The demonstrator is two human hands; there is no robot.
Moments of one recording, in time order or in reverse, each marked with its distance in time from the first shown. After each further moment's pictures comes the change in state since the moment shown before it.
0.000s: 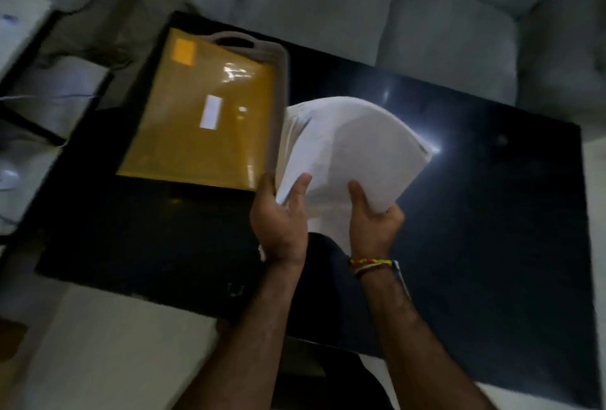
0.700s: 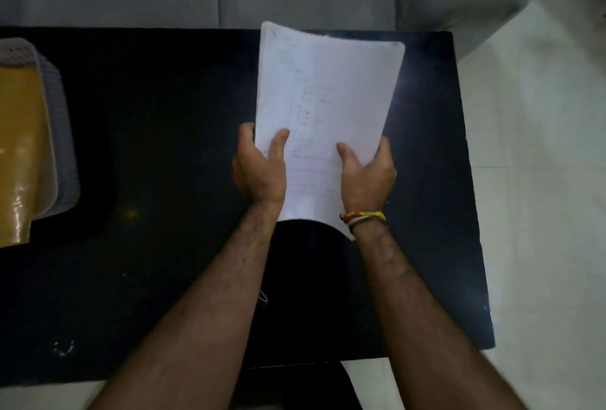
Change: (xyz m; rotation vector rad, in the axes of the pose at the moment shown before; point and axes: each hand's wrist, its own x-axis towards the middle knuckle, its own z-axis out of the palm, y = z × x) left_hand -0.120 0.027 0.304 0.211 -0.317 0.035; right_hand 0.248 0.019 -0.226 -0.353 0.141 -0.052
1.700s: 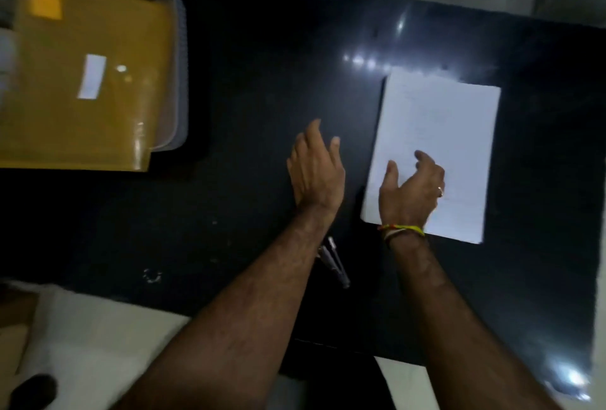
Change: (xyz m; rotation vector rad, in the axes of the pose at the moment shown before) left_hand 0.023 -0.094 -0.082 0.393 0.030 0.114; right_hand -0.096 0.023 0.089 -0.434 -0.109 -0.128
